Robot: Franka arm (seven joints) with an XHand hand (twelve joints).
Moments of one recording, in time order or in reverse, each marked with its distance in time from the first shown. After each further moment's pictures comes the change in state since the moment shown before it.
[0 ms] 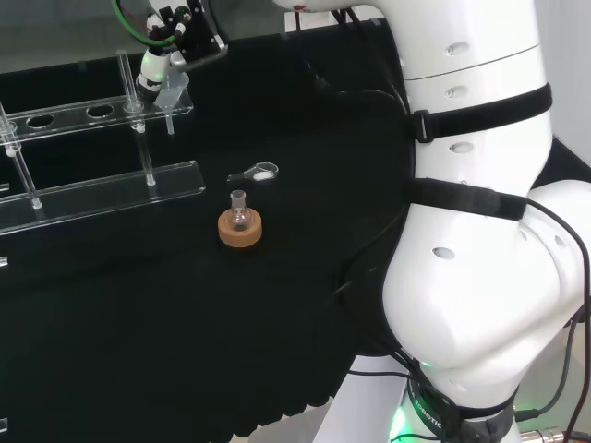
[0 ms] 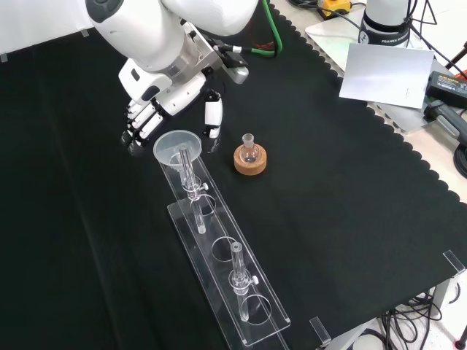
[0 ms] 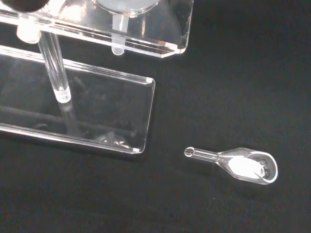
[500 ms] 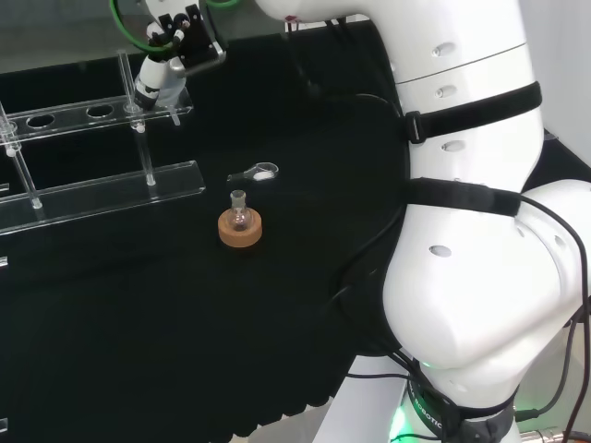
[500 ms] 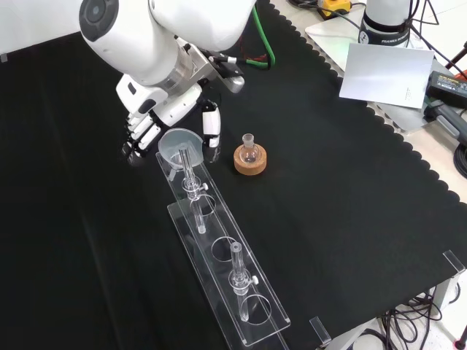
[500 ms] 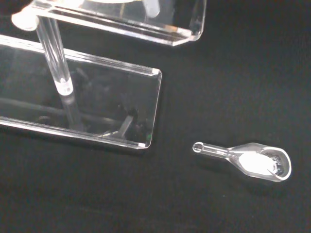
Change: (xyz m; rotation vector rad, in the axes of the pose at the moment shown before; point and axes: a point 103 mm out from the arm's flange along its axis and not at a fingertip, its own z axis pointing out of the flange) arm 0.006 0.015 0.012 0.032 0.002 -0.011
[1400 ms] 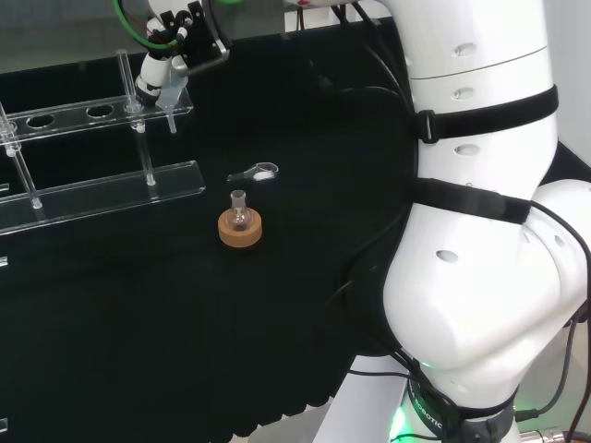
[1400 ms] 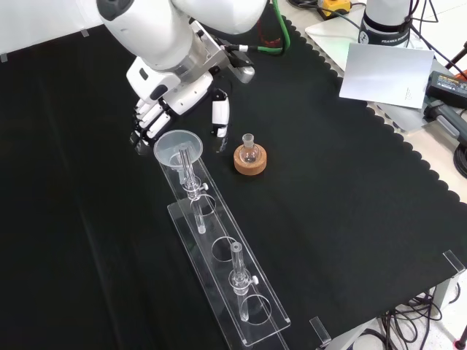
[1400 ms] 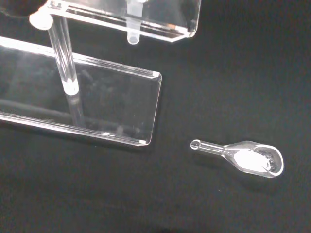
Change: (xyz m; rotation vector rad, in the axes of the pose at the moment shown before) arm -0.001 -0.026 -0.004 -0.045 -0.002 -0.002
